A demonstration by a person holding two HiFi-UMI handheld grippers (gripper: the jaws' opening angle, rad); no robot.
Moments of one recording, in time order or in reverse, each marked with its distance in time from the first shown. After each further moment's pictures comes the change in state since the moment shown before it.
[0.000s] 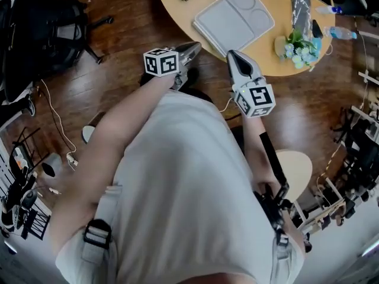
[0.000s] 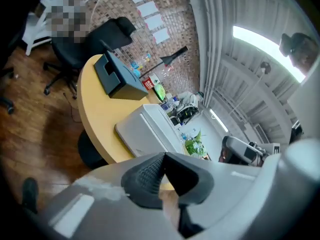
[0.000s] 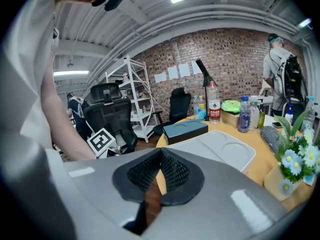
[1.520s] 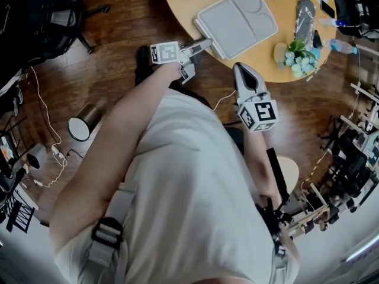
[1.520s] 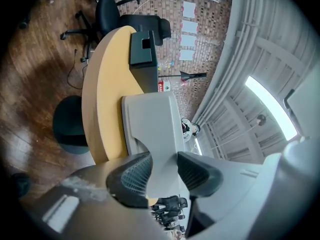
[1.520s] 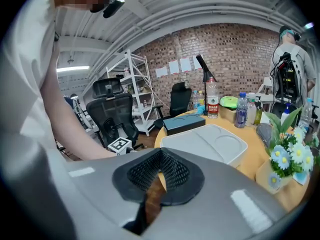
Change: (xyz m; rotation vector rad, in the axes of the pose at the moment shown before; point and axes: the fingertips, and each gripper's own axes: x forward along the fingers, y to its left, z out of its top) left arm 0.036 0.001 0.006 -0.388 -0.174 -0.294; right arm -0.028 0.000 -0.016 -0.007 0.065 0.004
